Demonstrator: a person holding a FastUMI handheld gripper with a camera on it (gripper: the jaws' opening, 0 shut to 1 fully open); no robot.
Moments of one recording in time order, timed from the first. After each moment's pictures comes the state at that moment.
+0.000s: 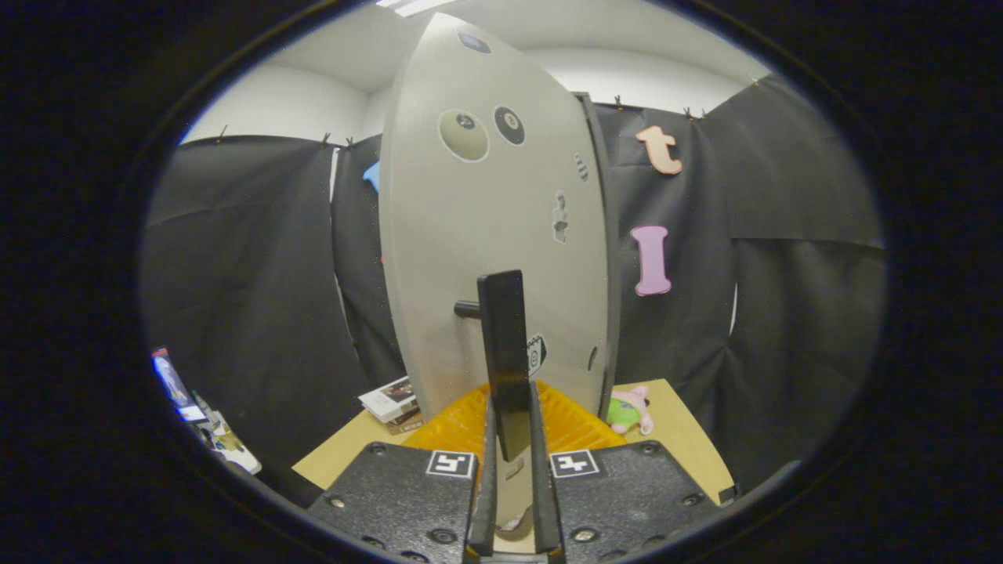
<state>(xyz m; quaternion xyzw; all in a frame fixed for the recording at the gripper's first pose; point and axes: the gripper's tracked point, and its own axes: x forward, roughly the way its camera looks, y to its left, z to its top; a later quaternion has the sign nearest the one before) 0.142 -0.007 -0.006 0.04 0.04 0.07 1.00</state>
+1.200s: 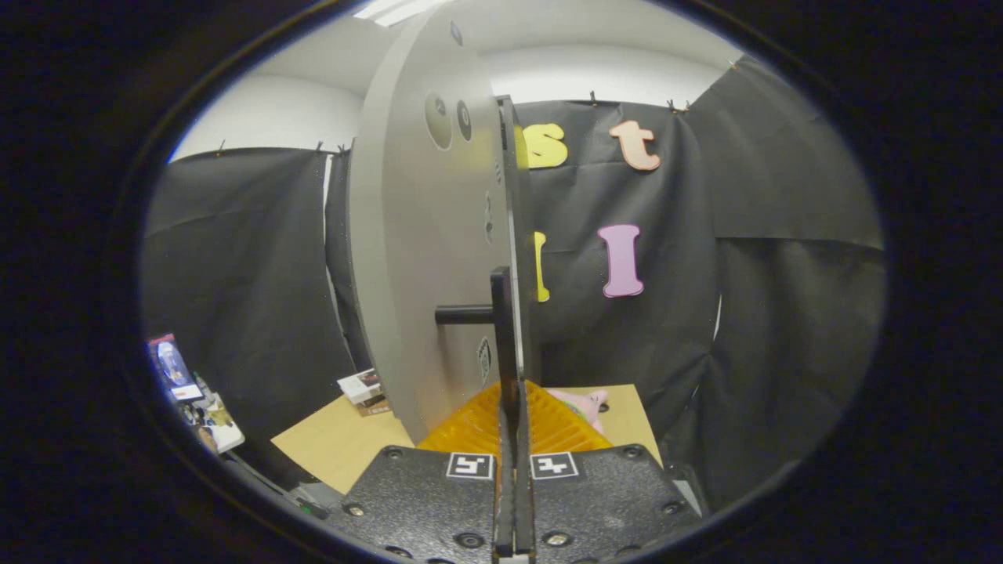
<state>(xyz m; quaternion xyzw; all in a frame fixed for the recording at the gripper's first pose) 0.141 -0.096 -0.006 0.02 0.04 0.10 0.99</state>
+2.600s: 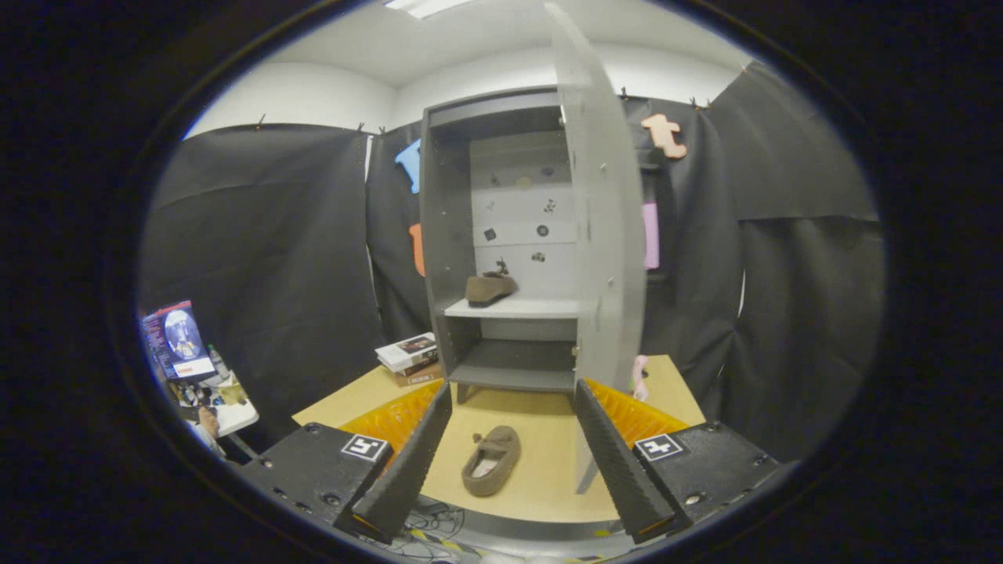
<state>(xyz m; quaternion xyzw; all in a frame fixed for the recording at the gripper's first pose) 0.079 0.030 -0.124 0.01 0.07 0.13 0.99</state>
